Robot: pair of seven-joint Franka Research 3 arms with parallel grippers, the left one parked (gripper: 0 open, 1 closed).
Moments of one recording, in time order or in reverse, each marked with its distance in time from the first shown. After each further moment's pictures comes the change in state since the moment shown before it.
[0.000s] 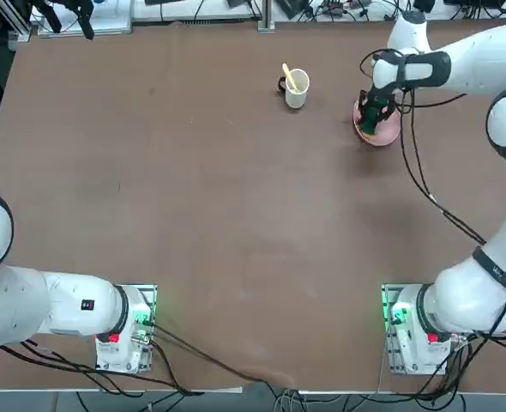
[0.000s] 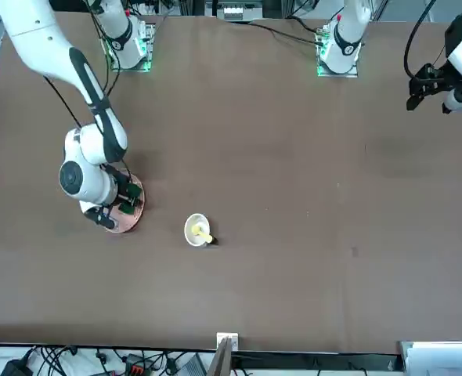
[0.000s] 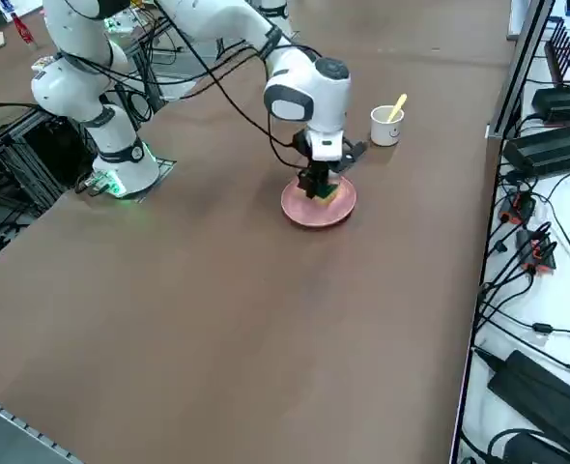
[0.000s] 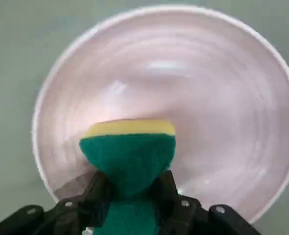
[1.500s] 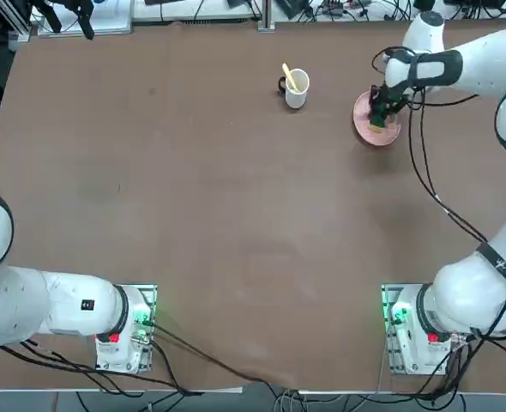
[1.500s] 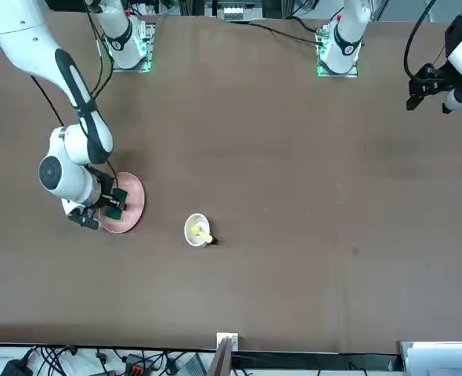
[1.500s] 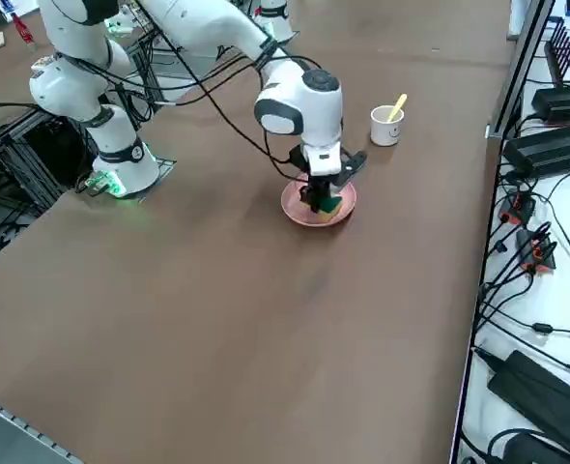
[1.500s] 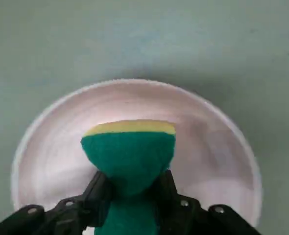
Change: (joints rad) arm -0.048 0.032 0.002 0.032 -0.006 0.107 -0.067
